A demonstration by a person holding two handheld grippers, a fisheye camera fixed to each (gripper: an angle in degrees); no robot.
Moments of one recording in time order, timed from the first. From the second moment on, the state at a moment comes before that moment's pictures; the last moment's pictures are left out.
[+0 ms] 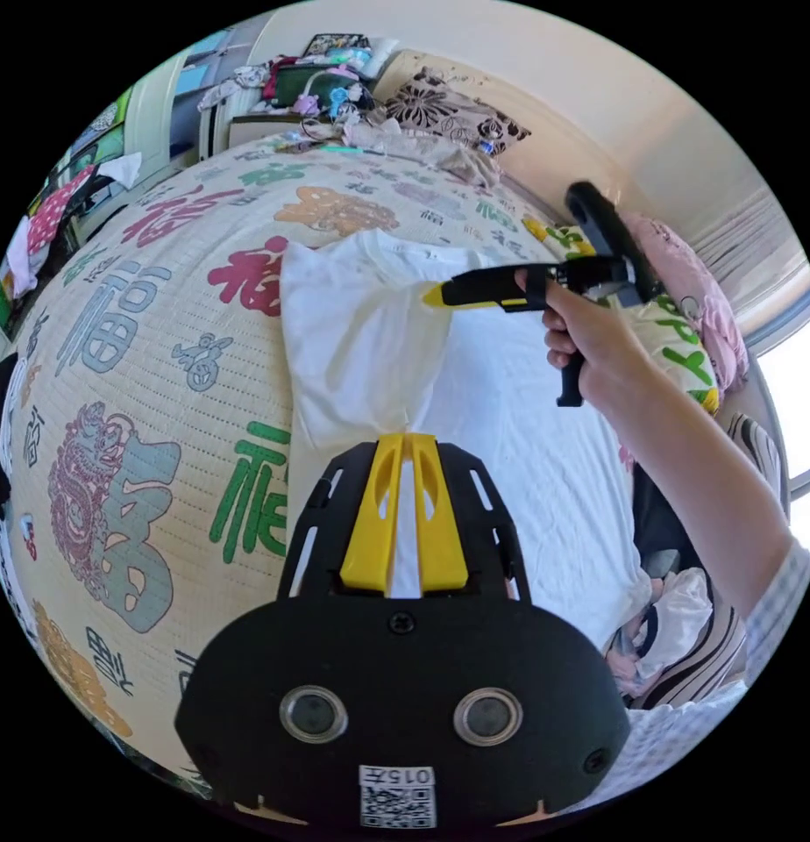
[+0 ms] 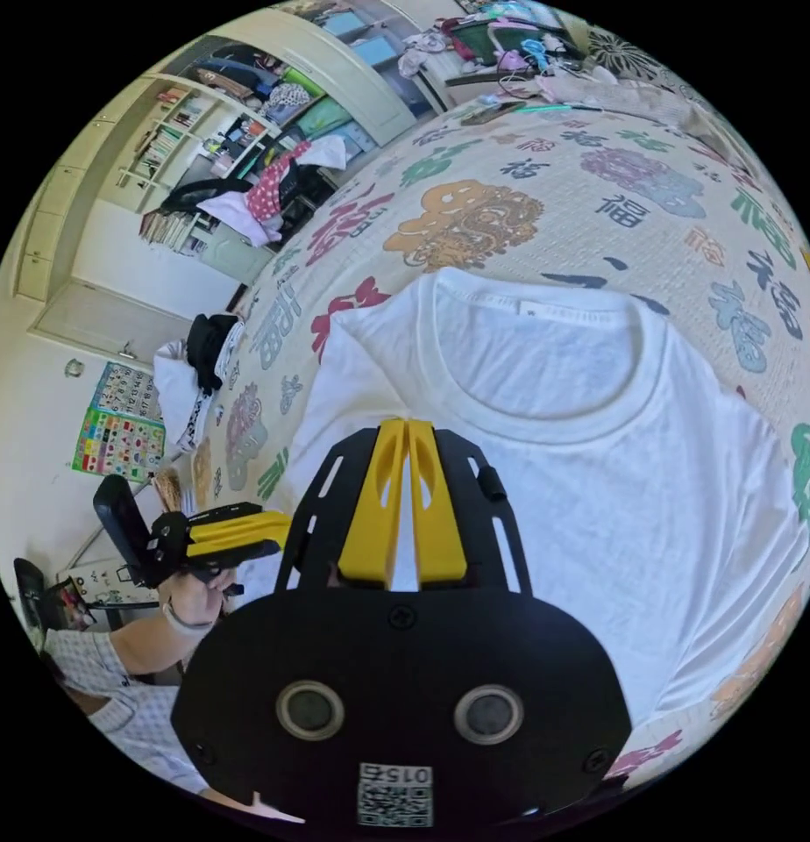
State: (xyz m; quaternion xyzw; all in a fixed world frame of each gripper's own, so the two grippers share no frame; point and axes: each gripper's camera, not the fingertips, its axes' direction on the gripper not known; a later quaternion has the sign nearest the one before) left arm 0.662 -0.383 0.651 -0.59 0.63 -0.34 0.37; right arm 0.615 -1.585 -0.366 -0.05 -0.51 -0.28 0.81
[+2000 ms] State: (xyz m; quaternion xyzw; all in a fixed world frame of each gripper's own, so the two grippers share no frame) left arm 1.227 -0.845 0.696 -0.50 0.78 -0.04 0.38; right arm 1.100 -1.544 -0.193 0.03 -0.59 -0.23 0.77
